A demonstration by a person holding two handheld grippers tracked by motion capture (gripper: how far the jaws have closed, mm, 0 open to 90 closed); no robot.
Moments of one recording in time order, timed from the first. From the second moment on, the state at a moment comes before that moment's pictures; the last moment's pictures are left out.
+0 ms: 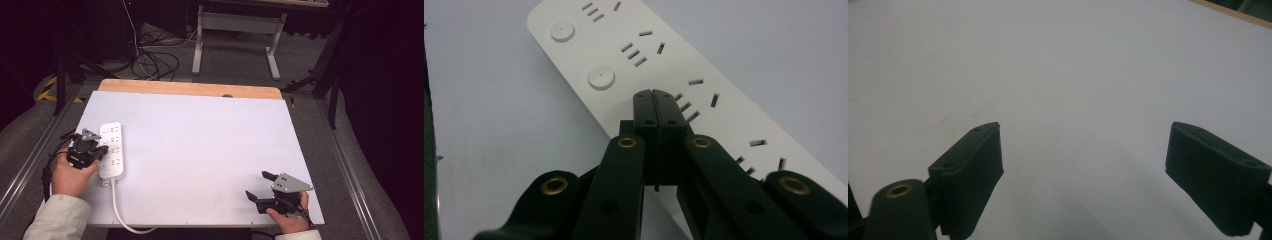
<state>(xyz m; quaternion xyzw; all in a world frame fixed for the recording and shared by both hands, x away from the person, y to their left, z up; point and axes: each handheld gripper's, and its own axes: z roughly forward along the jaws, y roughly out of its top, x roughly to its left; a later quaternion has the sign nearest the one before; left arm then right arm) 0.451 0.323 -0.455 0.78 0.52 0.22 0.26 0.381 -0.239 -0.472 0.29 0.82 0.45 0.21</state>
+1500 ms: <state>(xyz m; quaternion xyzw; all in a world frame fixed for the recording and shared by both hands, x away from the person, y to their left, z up) 0.419 0.316 -0.404 0.77 0.48 0.26 0.33 0.383 -0.240 -0.473 0.29 0.82 0.45 0.21</state>
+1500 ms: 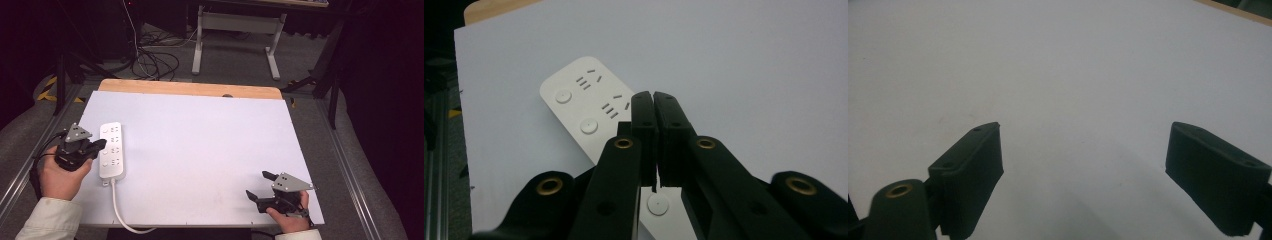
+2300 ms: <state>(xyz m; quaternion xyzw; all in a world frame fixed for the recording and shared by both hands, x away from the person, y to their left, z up) 0.393 0.309 -0.388 0.75 0.43 0.28 0.42 0.382 -0.240 -0.473 0.29 0.82 0.45 0.21</state>
